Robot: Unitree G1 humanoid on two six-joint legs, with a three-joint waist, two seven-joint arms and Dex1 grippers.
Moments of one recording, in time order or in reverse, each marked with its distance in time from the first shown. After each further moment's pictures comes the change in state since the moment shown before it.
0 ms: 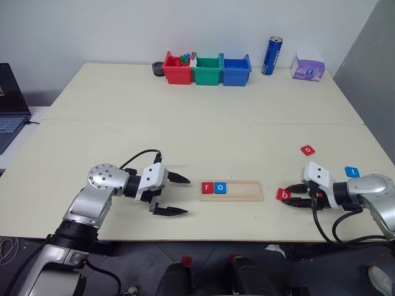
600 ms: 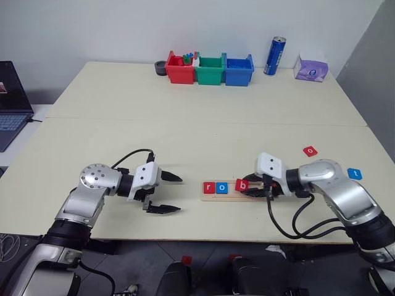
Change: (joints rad) left arm -0.007 0.038 0.013 0.069 0.011 -0.045 0.009; right arm -0.265 0.202 0.266 -0.090 -0.106 0.129 -0.109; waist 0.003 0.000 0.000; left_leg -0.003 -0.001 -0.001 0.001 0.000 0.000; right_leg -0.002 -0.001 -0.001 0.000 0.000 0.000
